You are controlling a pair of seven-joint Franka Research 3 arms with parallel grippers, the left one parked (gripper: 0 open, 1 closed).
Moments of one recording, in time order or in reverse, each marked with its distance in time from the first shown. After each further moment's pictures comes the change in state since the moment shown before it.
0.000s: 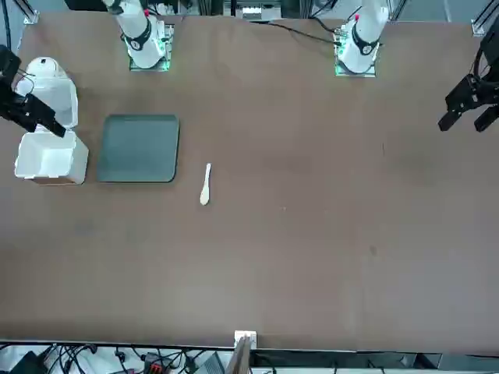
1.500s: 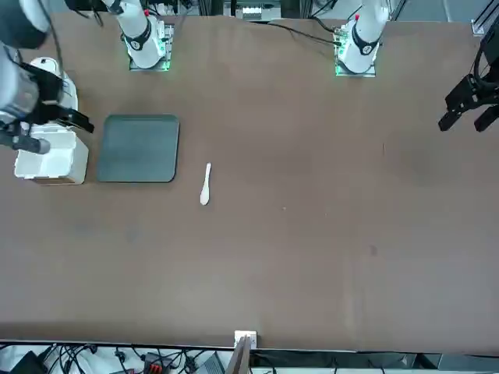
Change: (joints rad) arm 0.025 -0.093 0.039 -0.445 -0.140 0.119 0.138
